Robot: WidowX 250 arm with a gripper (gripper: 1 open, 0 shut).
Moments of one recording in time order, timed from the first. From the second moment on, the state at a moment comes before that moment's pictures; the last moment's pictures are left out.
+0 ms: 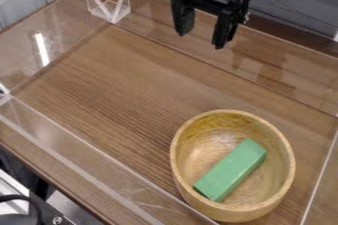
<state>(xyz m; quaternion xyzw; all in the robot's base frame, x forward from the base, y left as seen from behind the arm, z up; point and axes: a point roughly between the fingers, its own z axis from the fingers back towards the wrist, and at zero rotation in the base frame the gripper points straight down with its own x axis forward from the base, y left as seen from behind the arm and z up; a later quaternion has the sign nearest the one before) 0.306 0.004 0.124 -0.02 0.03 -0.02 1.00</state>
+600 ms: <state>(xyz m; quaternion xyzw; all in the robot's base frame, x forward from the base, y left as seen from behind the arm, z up) 0.304 0.003 0.124 -0.02 0.03 -0.02 1.00</state>
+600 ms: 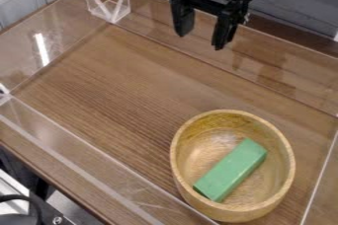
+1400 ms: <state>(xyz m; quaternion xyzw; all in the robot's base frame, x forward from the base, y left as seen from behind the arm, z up) 0.305 0.014 0.125 -0.02 0.01 -0.02 1.00</state>
